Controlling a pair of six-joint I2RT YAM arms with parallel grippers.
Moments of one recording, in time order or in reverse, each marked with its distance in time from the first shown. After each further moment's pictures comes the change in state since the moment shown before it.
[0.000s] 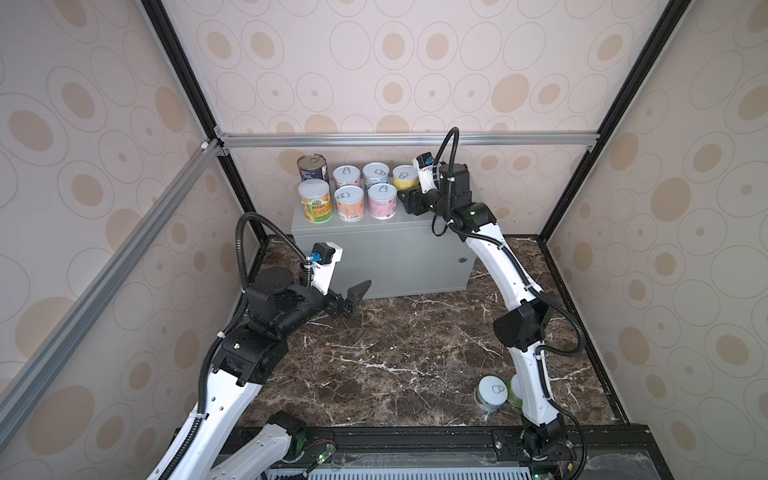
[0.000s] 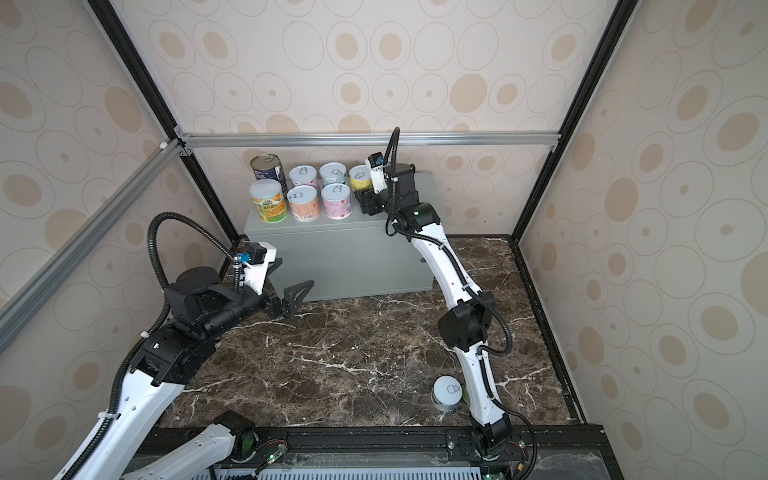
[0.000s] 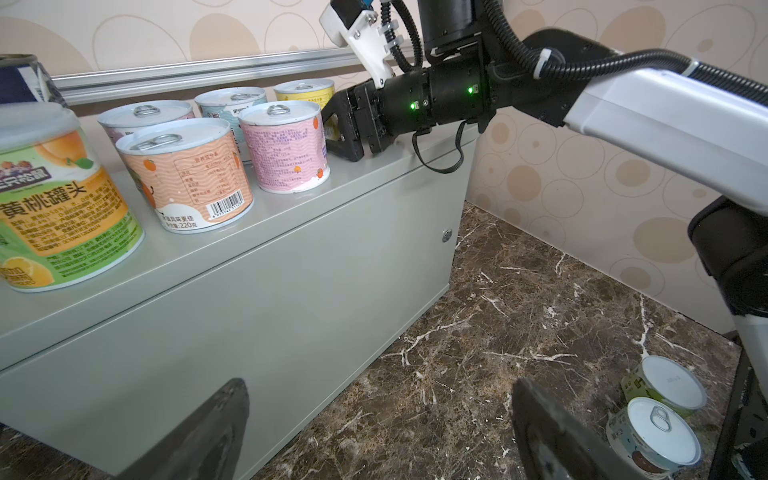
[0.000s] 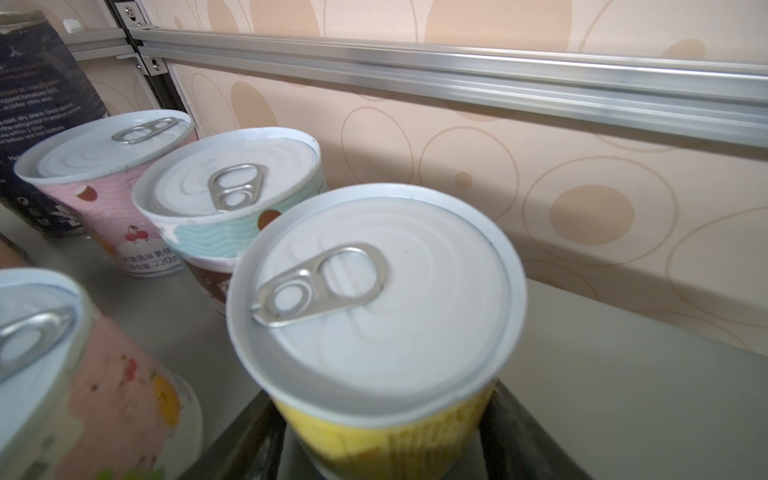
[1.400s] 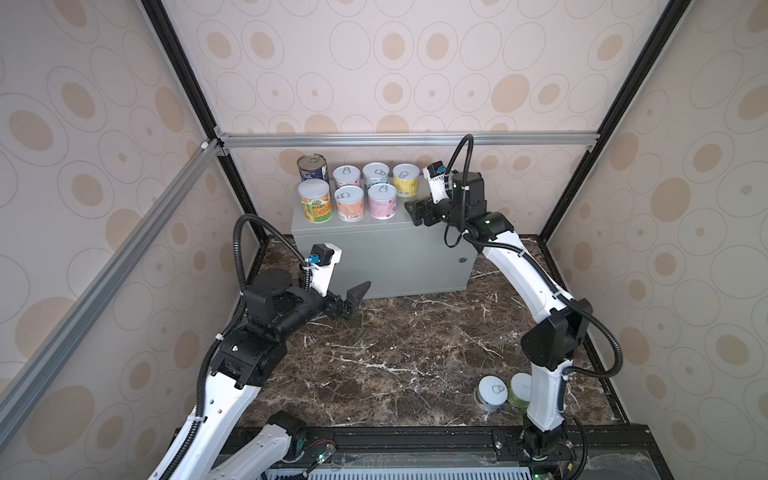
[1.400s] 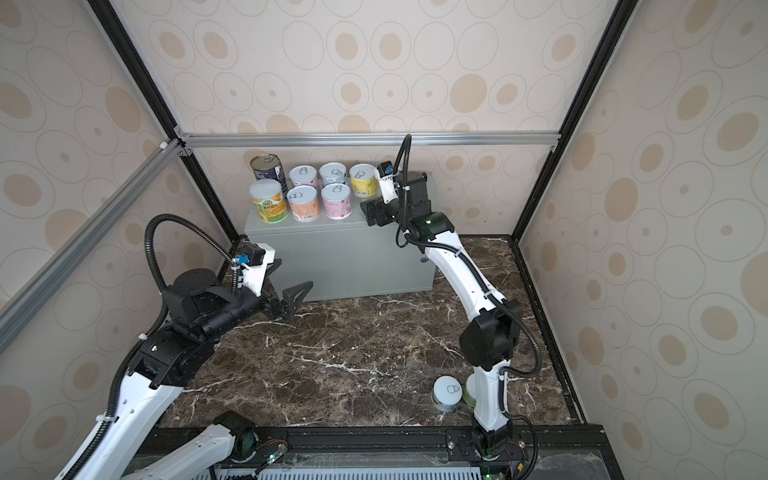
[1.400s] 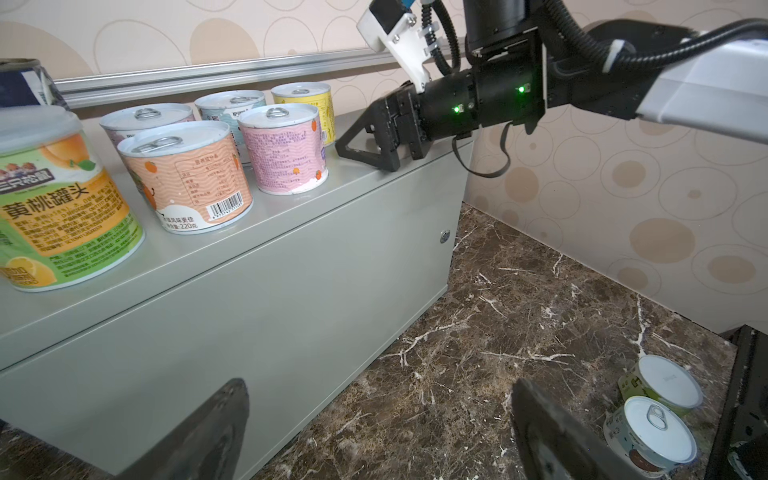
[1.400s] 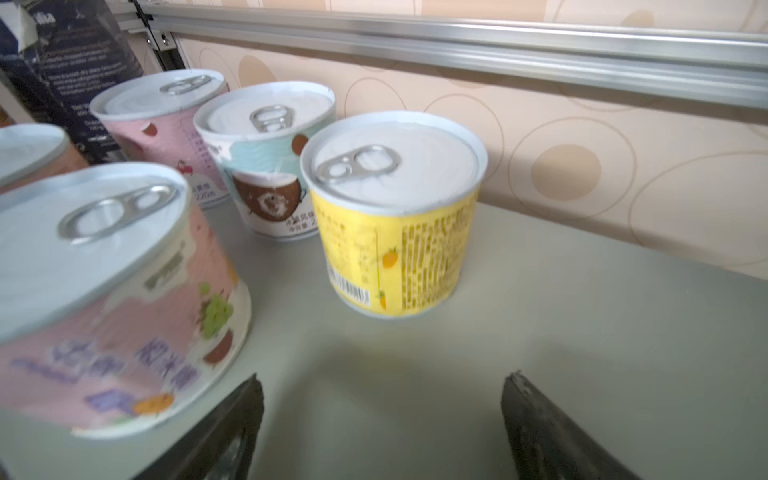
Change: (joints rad) left arm 0.000 -0.017 -0.006 0.000 0.005 0.000; right arm -0.008 -0.346 -0.519 0.119 0.000 -0.027
